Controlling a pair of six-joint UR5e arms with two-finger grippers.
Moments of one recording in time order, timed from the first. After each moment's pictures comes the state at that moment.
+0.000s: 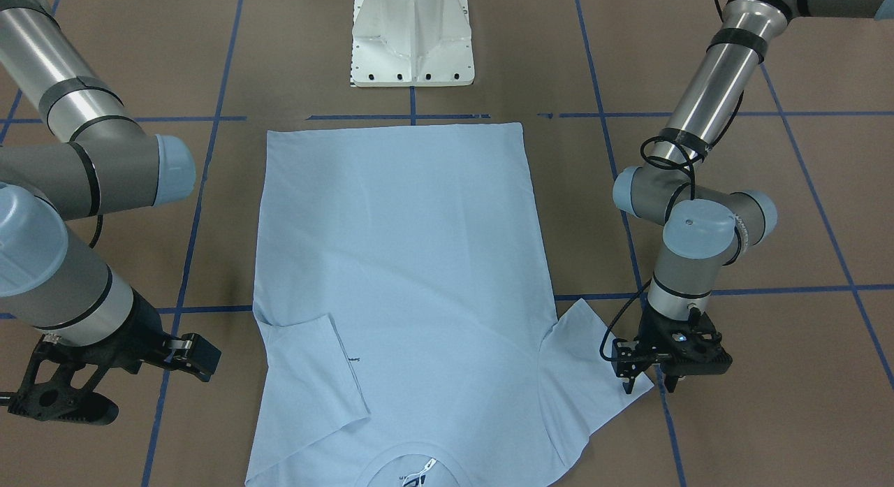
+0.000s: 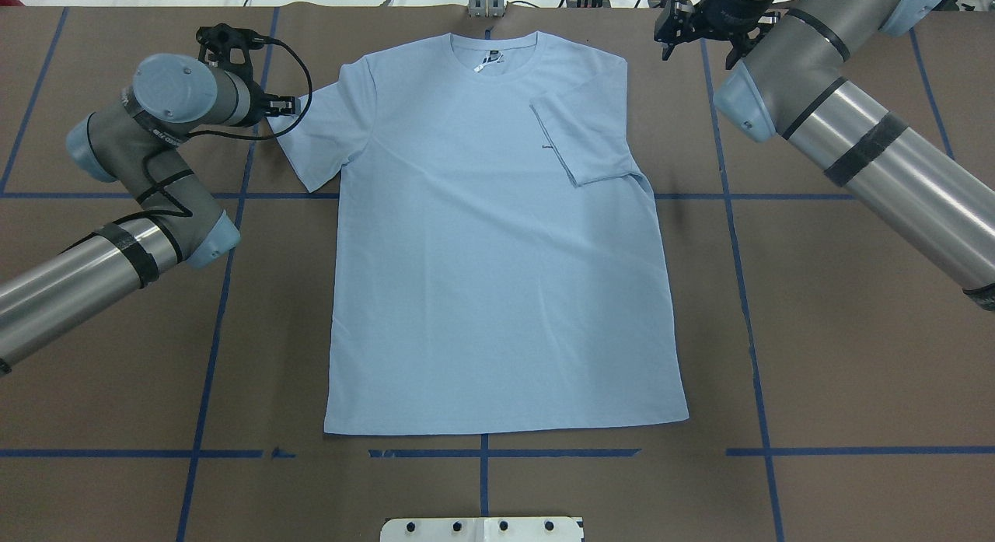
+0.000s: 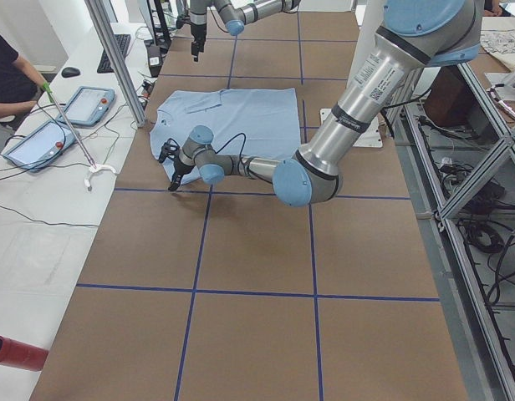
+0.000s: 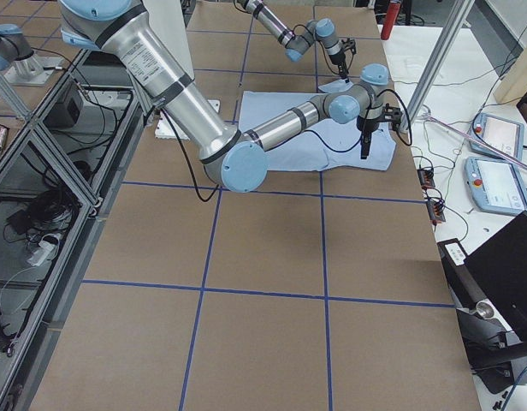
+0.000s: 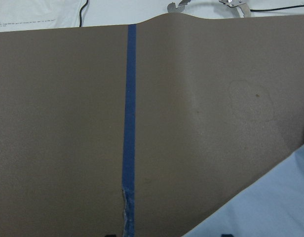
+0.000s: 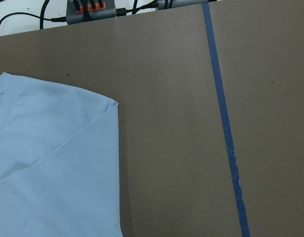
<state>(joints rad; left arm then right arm) -0.86 -2.23 -0.97 -2.43 -1.66 -0.96 1.04 -0.82 1.28 -1.42 2.11 0.93</state>
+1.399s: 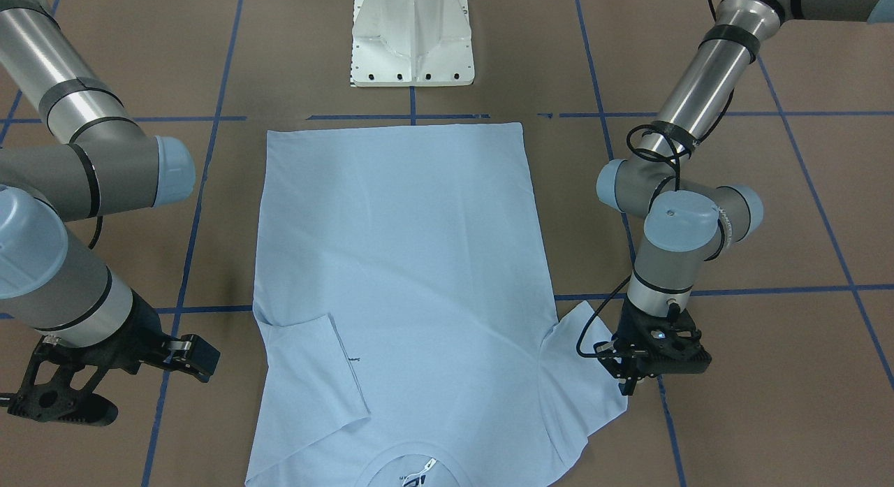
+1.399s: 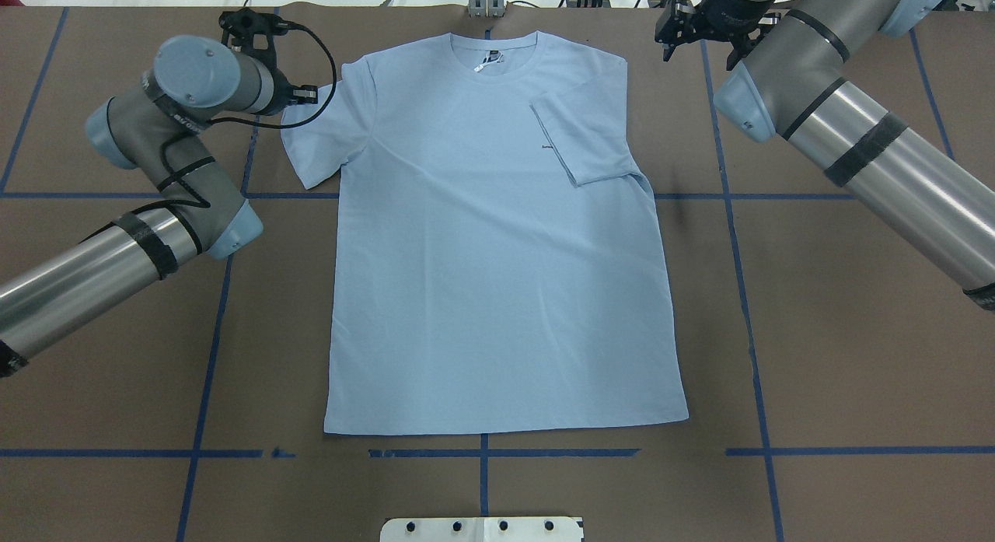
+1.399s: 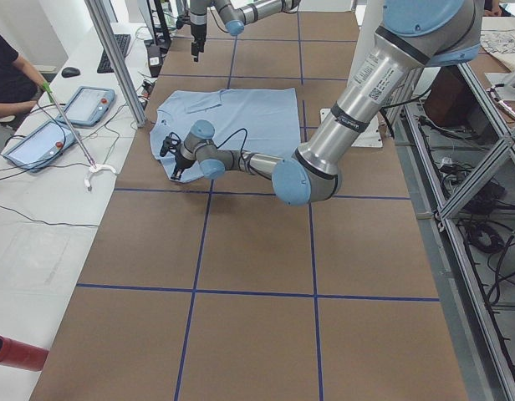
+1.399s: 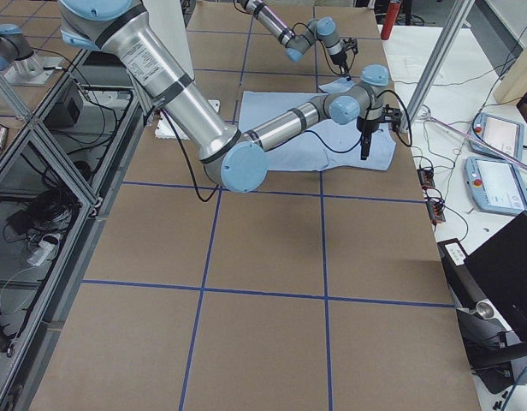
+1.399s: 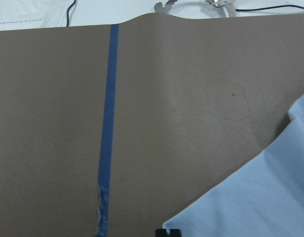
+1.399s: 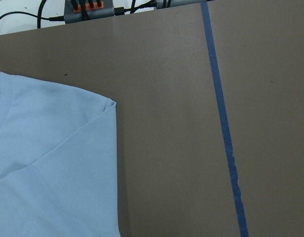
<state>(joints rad) -0.85 -2.28 -1.05 -2.32 -1.67 -0.96 1.04 -0.82 1.28 -1.42 2.11 0.93</state>
